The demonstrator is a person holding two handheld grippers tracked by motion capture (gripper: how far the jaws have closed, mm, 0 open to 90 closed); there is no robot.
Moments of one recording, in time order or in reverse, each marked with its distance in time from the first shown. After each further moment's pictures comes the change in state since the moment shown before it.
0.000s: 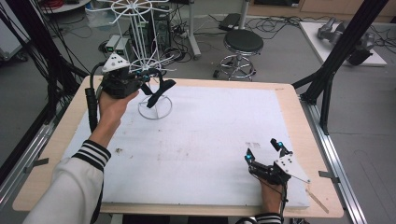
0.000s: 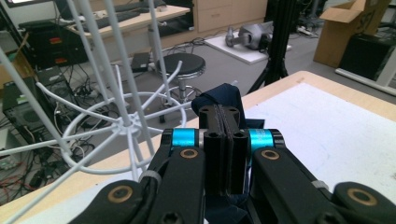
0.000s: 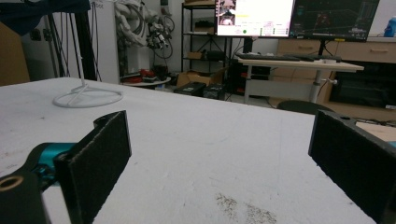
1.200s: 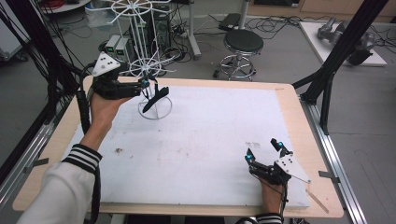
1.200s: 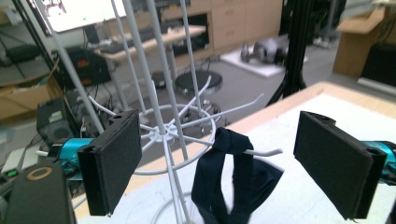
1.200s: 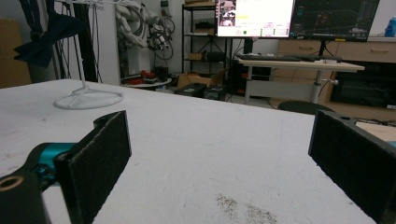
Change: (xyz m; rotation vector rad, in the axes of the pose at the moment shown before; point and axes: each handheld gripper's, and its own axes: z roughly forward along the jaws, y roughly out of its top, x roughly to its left) left arm 0.009 -0.005 -0.021 -0.094 0.061 0.044; right arm -0.001 0.000 0.000 -0.005 0.002 0.008
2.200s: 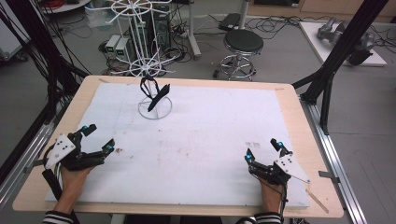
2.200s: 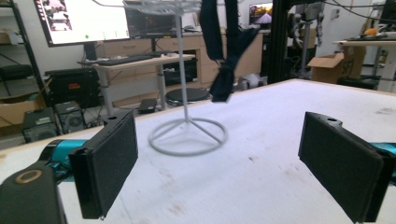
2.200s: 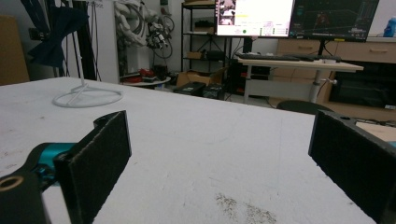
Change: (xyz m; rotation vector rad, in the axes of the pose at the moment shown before) left arm 0.012 -0.199 -0.115 -0.203 -0.063 -0.054; right arm 0.001 0.000 0.001 0.006 -0.003 -0.006
